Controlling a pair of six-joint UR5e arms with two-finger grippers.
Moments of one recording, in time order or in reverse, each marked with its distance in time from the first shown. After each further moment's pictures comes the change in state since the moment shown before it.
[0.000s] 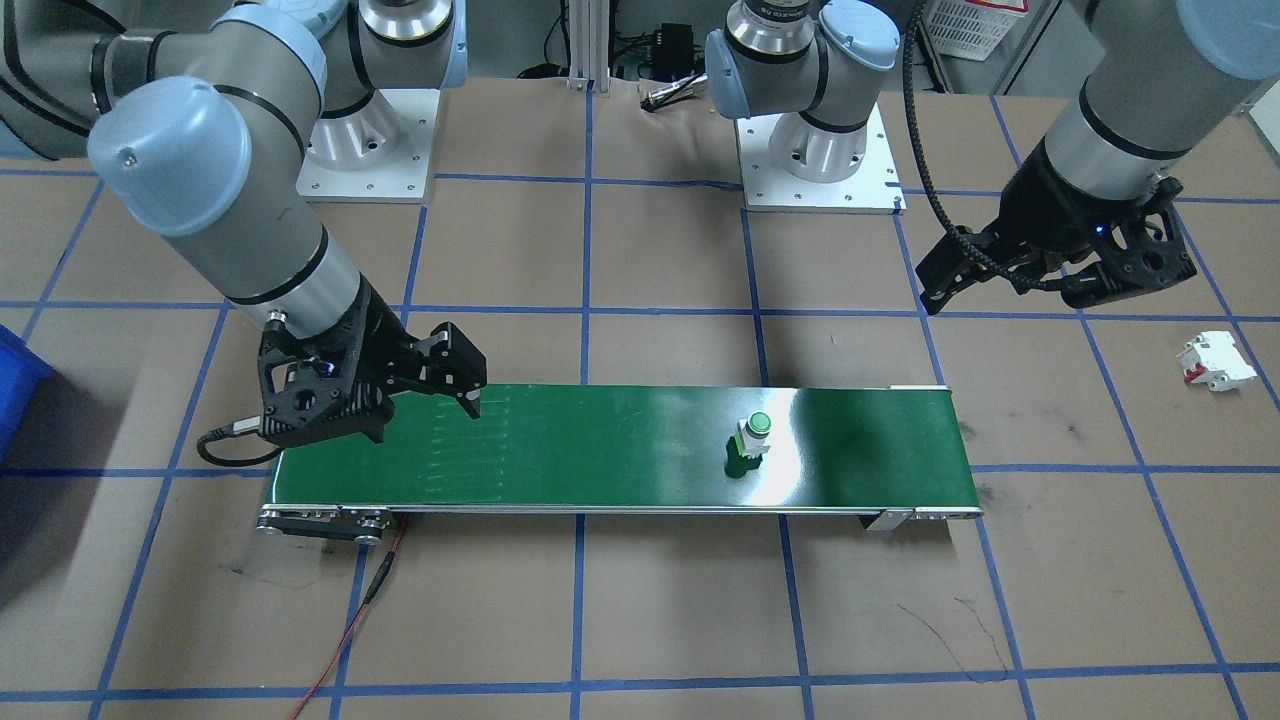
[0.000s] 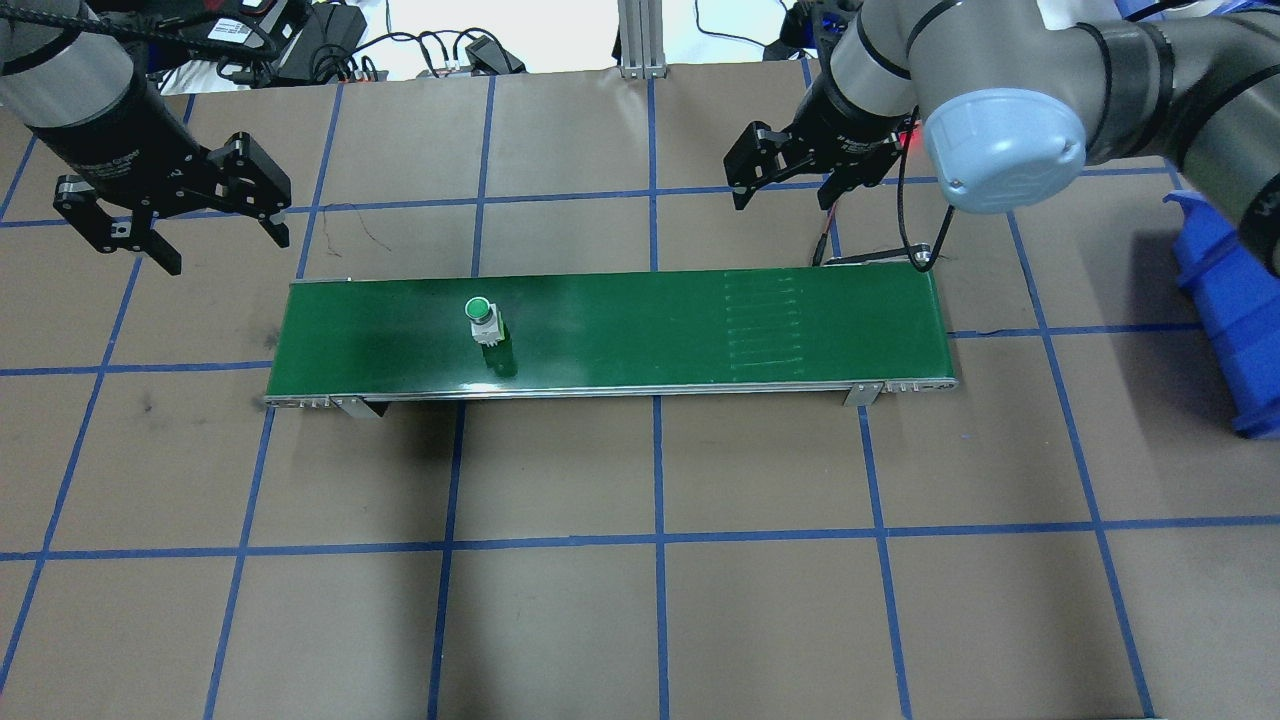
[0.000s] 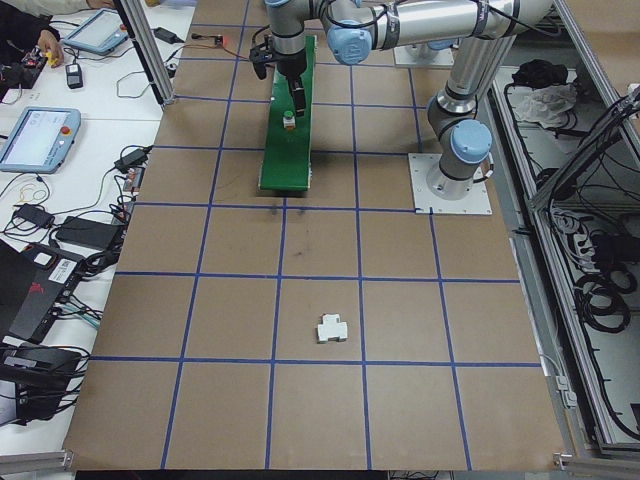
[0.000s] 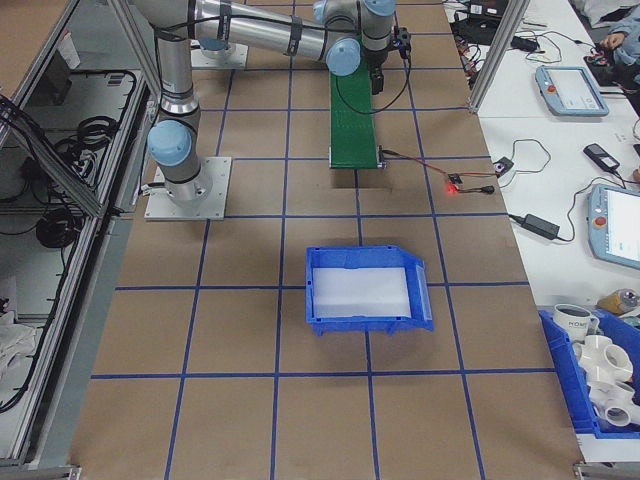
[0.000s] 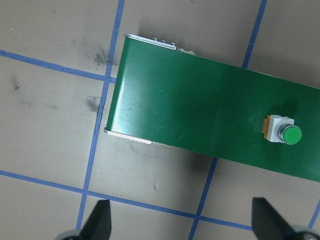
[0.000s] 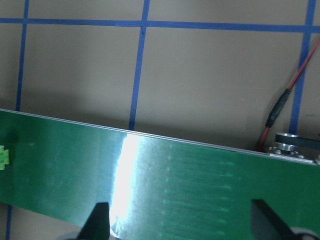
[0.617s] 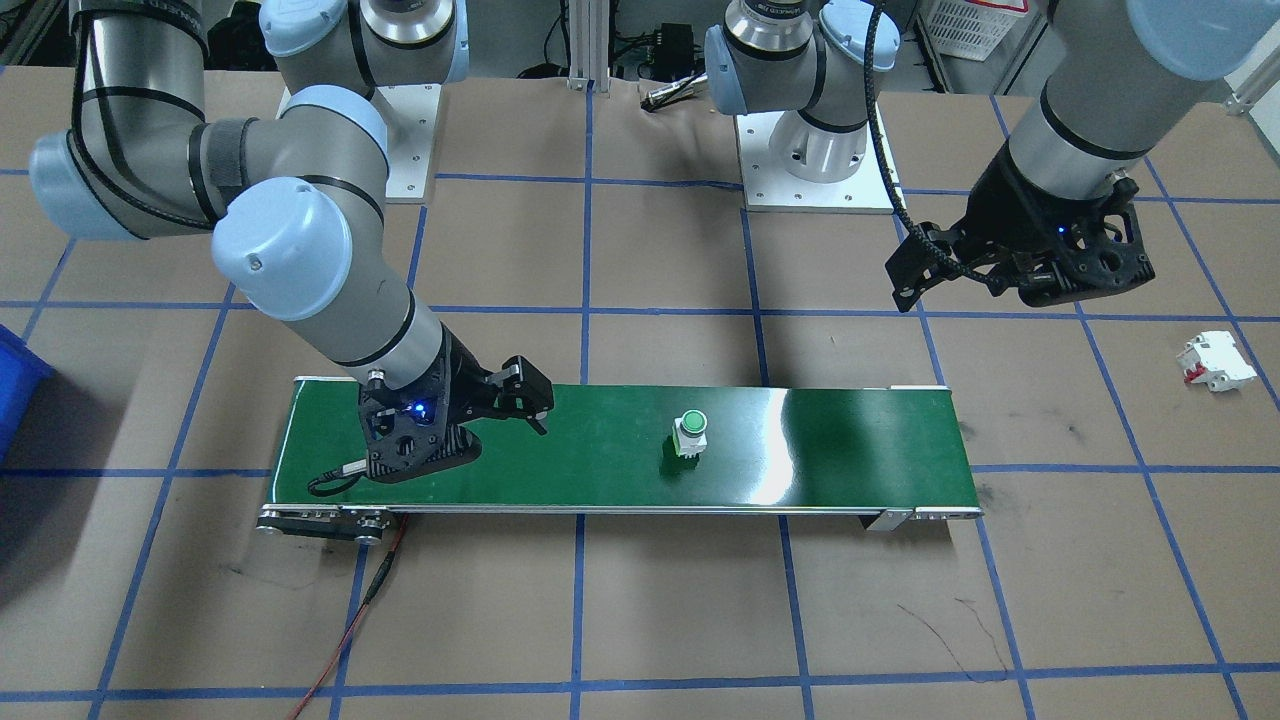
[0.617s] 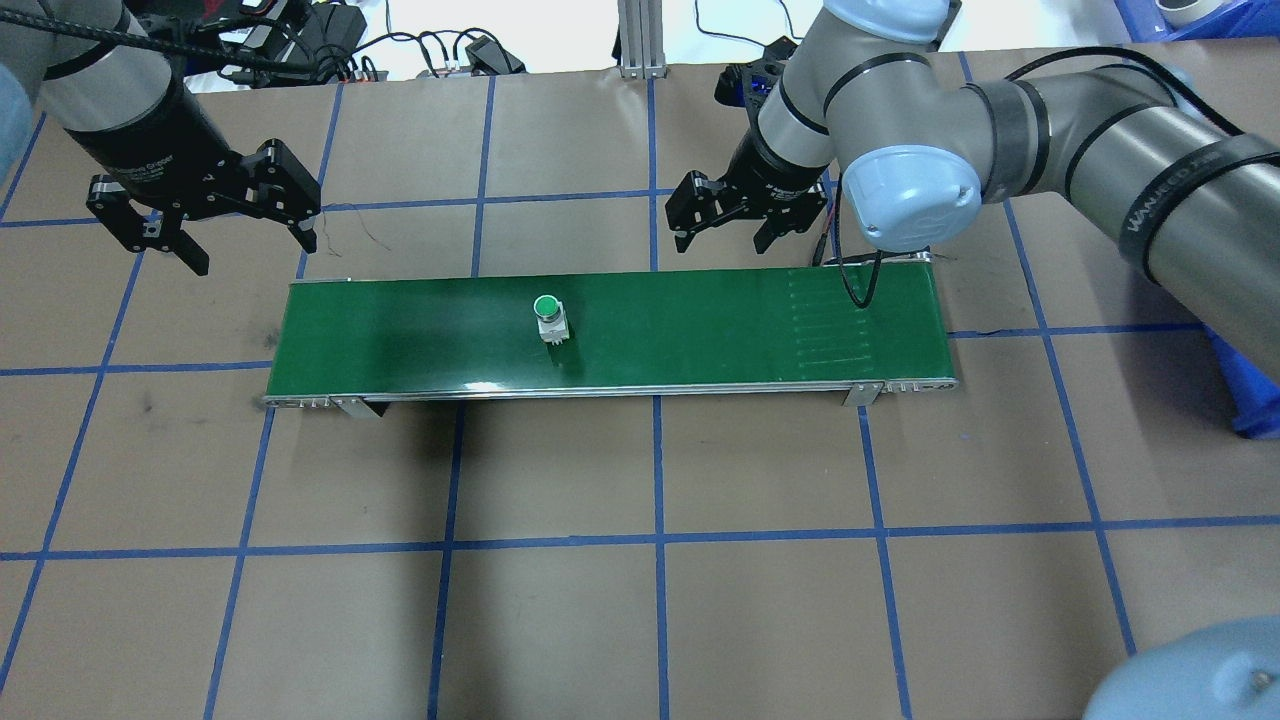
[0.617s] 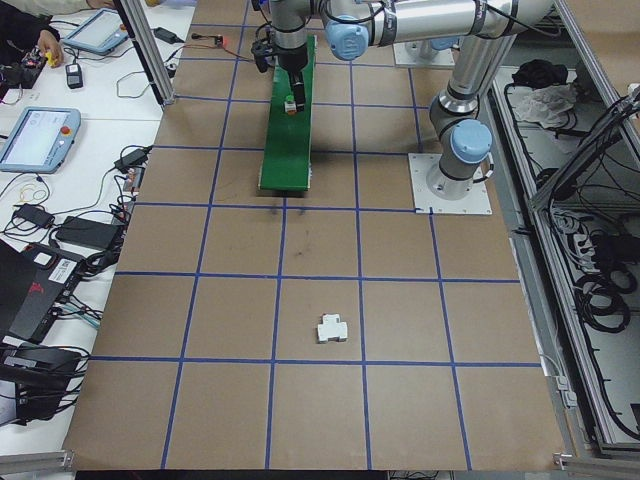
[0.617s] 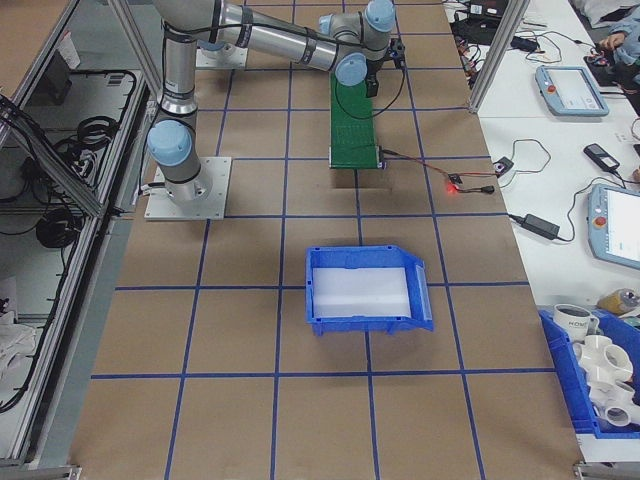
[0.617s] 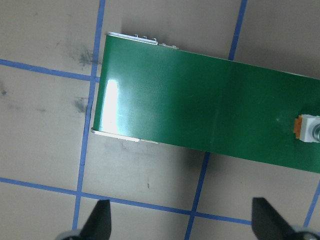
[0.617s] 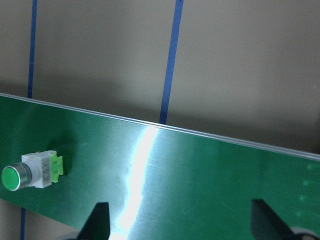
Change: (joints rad) left arm -0.045 0.000 -0.008 0.006 0.001 0.010; right arm 0.068 0.097 0.021 -0.066 0.057 0.044
